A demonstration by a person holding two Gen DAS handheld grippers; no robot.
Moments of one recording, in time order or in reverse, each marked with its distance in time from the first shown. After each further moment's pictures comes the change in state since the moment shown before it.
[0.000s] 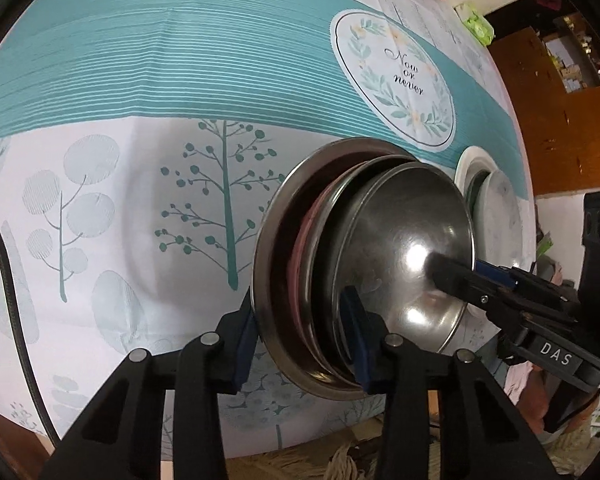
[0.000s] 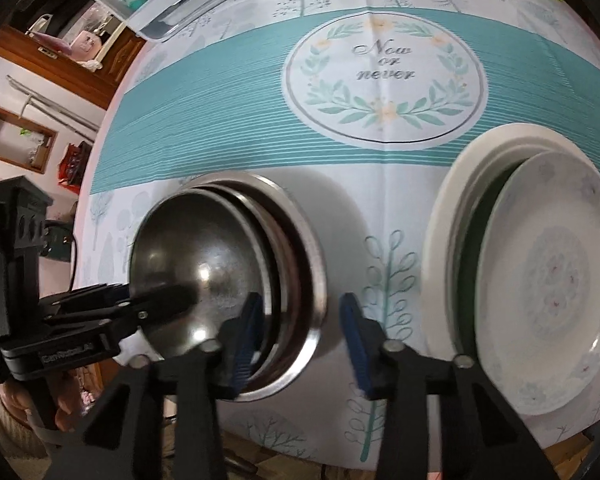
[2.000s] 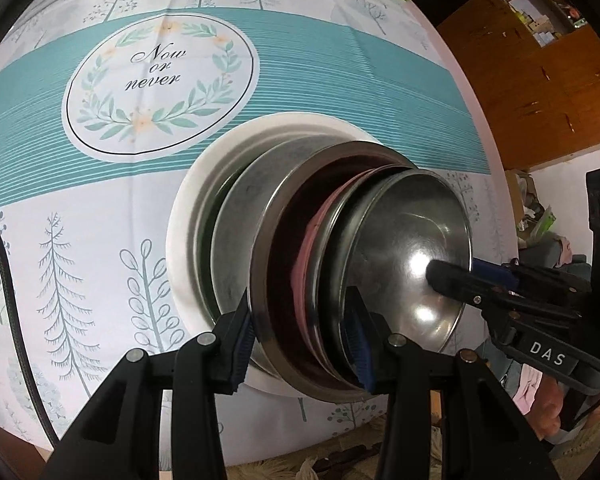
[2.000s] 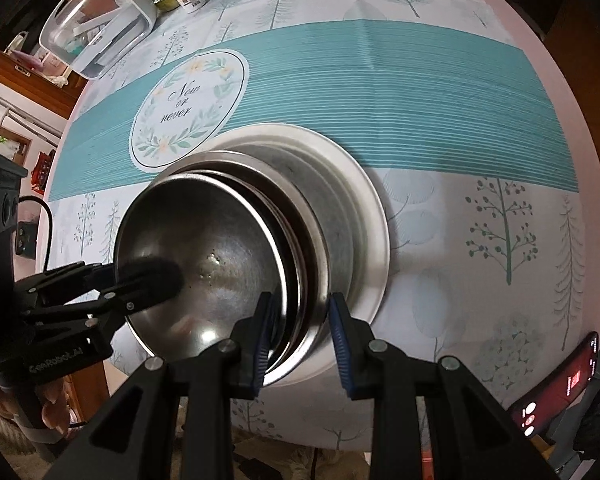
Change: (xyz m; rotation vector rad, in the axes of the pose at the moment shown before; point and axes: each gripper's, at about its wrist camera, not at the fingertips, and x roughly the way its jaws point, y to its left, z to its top) left arm 0.073 -0.242 0.003 0.136 -0.057 0.043; right arm -0.098 -0.220 -0.016 0.022 -0.006 -0.096
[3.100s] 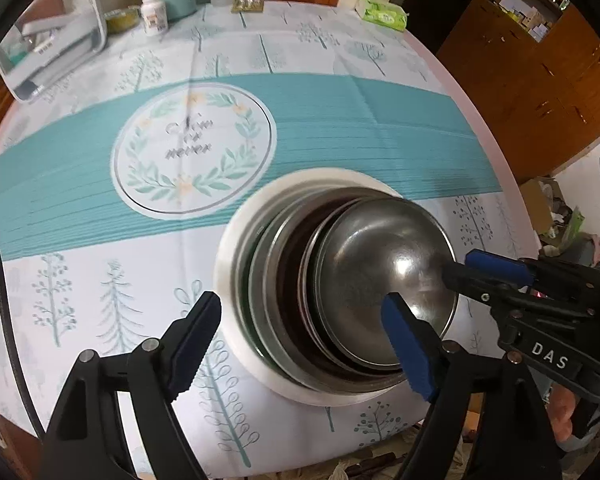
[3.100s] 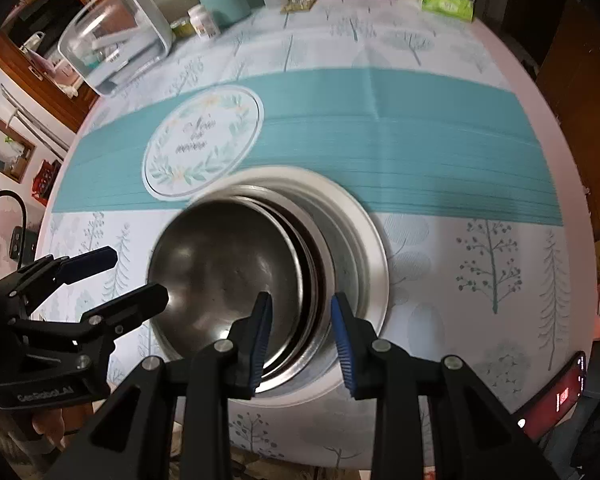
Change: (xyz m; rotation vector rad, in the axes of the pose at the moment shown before) left arm -0.052 -0.019 -0.008 0.090 -0.176 0.167; right arm -0.032 0.020 -0.004 -0.050 -0.180 -0.044
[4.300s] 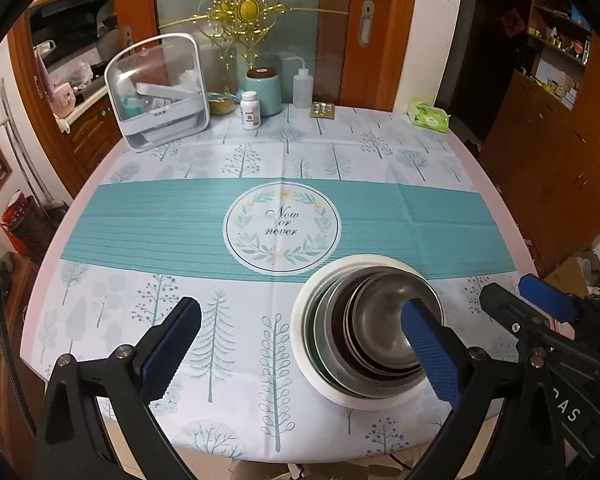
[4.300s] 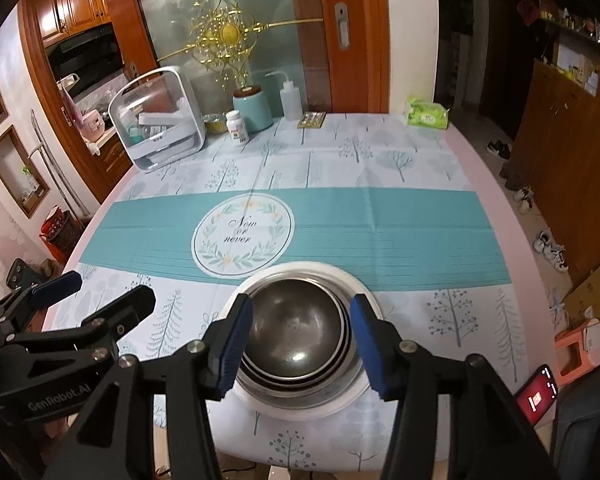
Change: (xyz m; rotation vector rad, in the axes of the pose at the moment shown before) left arm -0.130 -0.006 -0.037 -0.116 -0.336 0.232; right arm -0.115 0.054 -0.029 -0.029 -0.366 -0.066
